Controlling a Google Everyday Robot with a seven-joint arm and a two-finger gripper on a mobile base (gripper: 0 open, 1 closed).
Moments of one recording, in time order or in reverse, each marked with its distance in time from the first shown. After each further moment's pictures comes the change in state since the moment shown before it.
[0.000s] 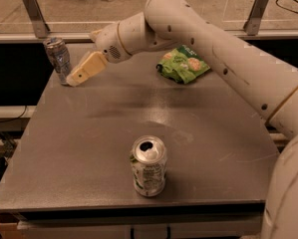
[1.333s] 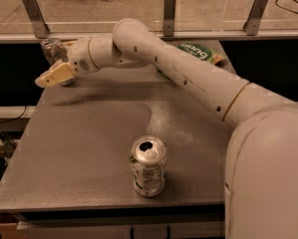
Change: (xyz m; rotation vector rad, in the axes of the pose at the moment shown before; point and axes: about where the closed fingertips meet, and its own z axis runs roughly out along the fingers) arm -0.011 -0.005 0.103 -0.010 -0.151 -0.006
